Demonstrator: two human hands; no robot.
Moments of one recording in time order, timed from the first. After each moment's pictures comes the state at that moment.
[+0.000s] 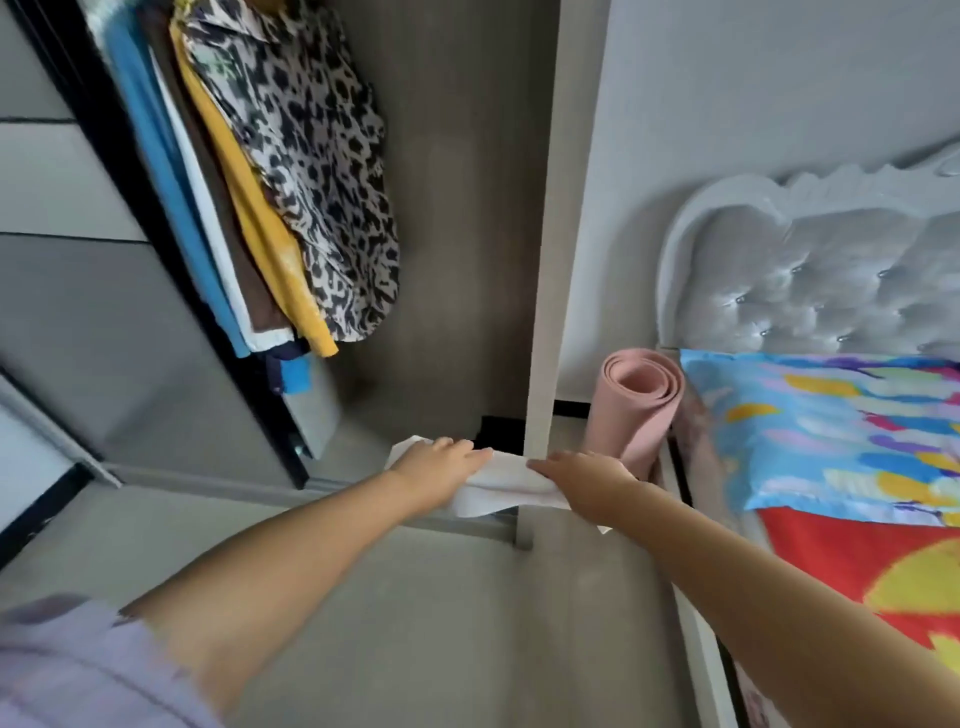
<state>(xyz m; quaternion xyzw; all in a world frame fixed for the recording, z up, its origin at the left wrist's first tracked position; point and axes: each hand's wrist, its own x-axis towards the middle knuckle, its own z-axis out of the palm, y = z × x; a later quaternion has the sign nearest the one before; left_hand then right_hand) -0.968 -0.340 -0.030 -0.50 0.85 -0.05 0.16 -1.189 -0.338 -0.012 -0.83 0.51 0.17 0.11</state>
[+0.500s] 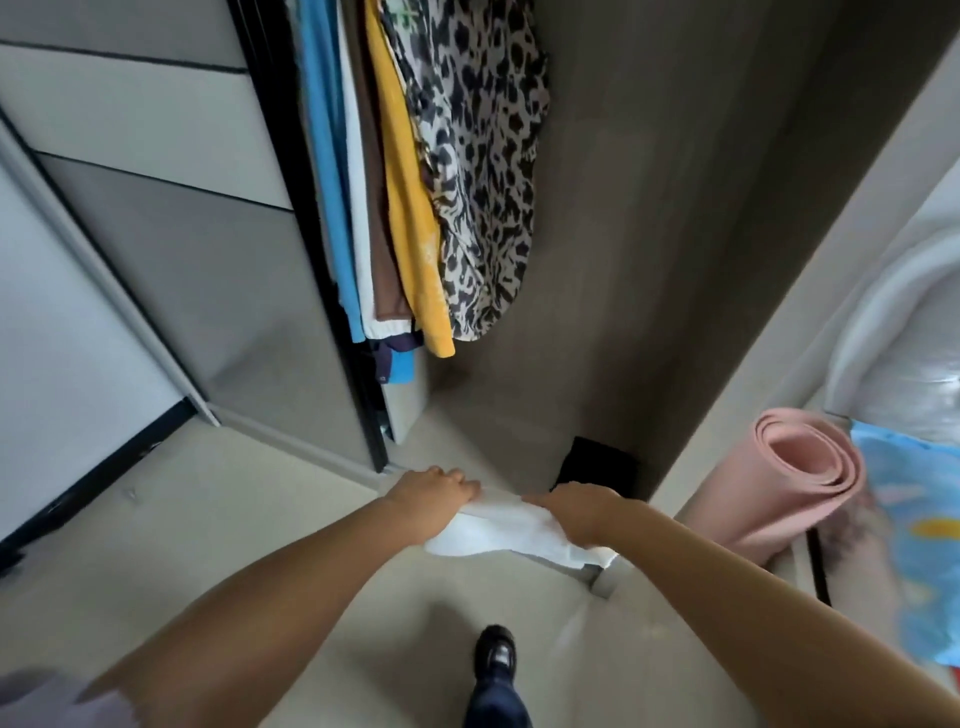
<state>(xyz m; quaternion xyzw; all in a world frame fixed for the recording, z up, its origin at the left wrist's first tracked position) -0.779 -0.402 -0.088 -0.61 0.77 0.06 0.18 -0.991 -0.465 -0.069 -0.87 0.37 0.28 0.15</state>
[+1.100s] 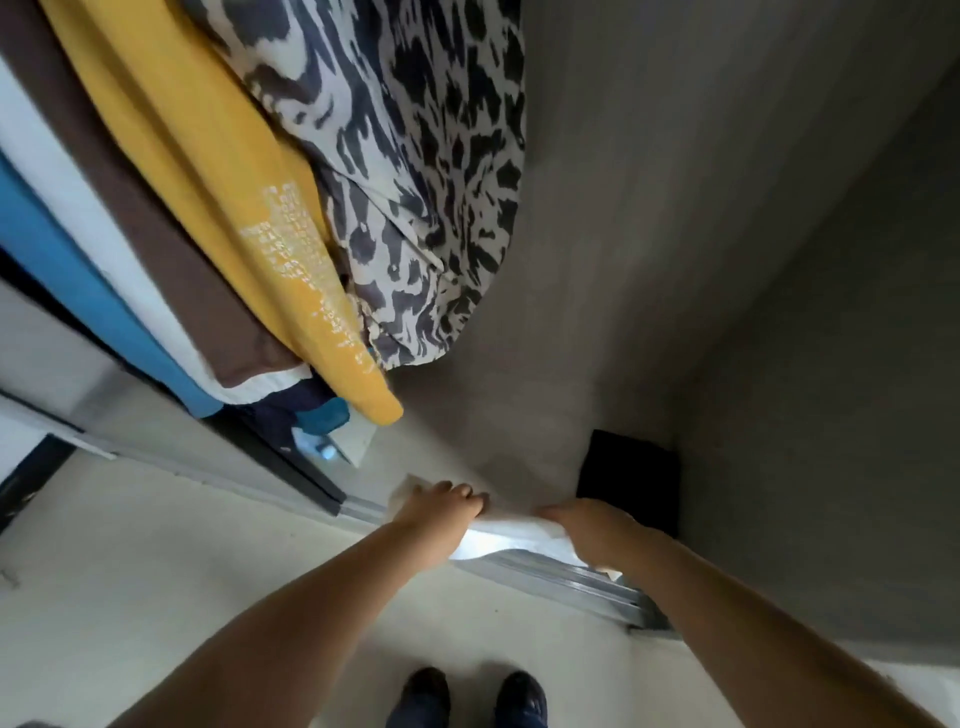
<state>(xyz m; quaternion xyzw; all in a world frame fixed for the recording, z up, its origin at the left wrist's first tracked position) -0.716 -0.711 -0.301 -0.57 0.78 0.13 0.22 -0.930 -0.755 -0.310 -0.83 0.43 0.22 0.27</state>
